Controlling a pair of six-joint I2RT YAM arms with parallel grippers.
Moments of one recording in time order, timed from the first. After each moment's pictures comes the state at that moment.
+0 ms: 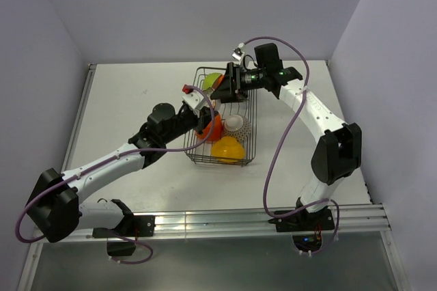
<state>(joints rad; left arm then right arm) -0.74 1.26 0.81 0.39 0.18 -0.03 0.37 1.70 1.56 -0.53 -0.91 0.59</state>
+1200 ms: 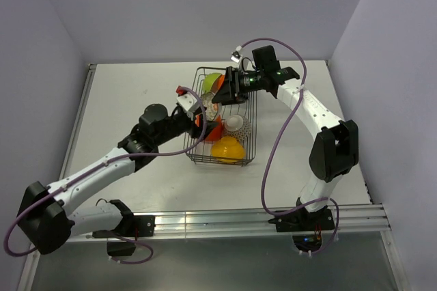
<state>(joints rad) -0.73 1.17 0.81 0.26 0.22 -0.02 0.37 1.73 1.57 -0.58 -0.87 0.48</state>
